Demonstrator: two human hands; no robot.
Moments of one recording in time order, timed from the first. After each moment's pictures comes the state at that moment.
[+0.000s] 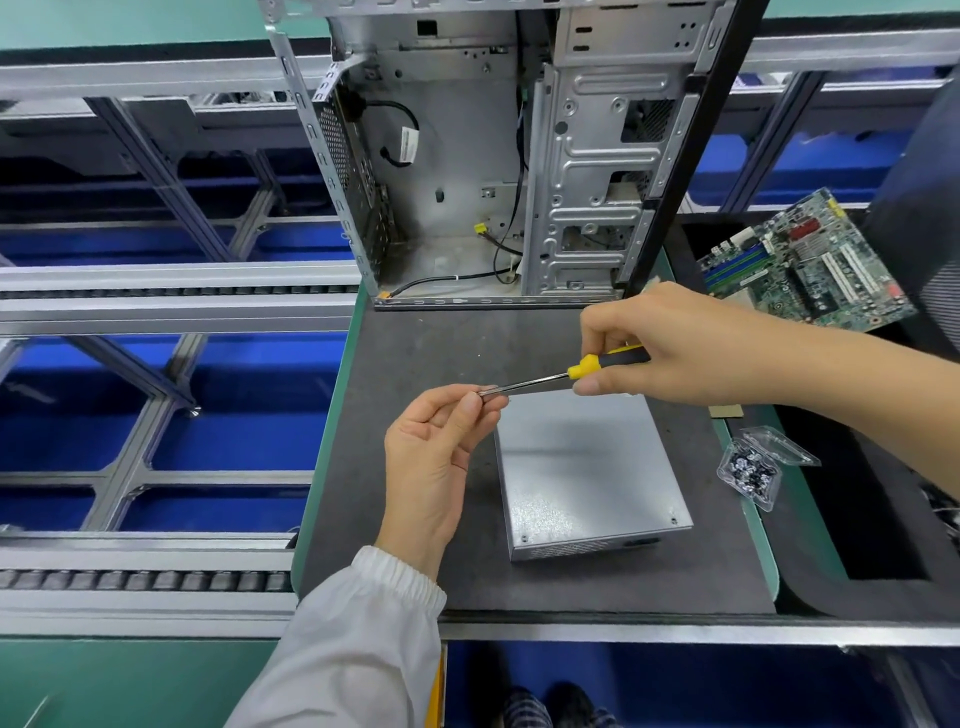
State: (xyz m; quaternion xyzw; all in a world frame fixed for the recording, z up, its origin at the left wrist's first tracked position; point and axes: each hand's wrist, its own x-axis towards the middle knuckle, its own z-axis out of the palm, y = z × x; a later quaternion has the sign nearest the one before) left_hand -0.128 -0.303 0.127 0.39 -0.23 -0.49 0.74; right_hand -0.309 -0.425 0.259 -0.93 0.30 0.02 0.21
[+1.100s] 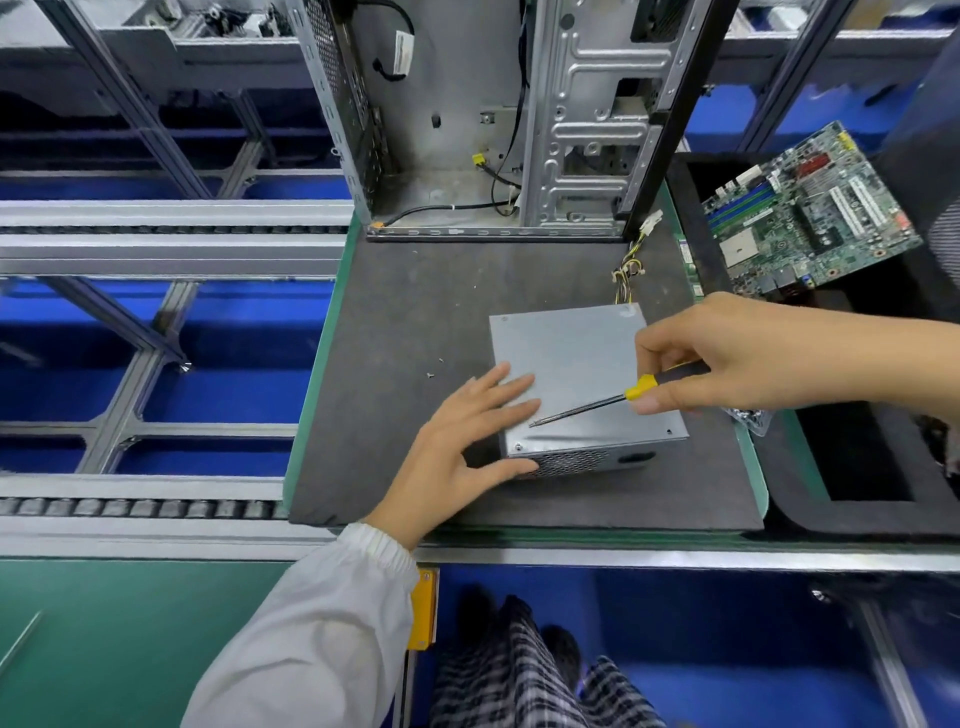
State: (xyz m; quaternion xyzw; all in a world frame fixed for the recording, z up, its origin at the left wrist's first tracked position) left_hand -0.132 -0.249 0.077 0.53 -0.70 -0.26 0.41; right_hand -0.356 -0.378 0.225 -0.91 0.30 0.09 0.26
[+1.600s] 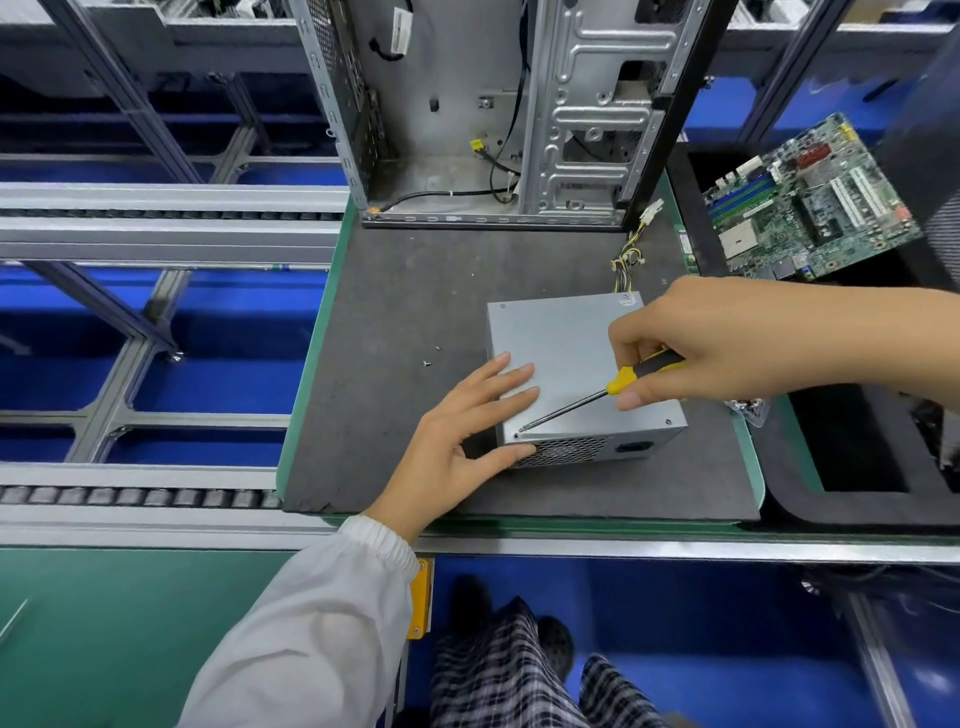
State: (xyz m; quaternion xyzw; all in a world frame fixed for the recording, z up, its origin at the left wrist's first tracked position) left_hand -0.136 -0.247 0.074 0.52 -0.68 -0.28 0.44; right_hand -0.341 -0.378 0.228 -0.95 0.25 0.16 0.14
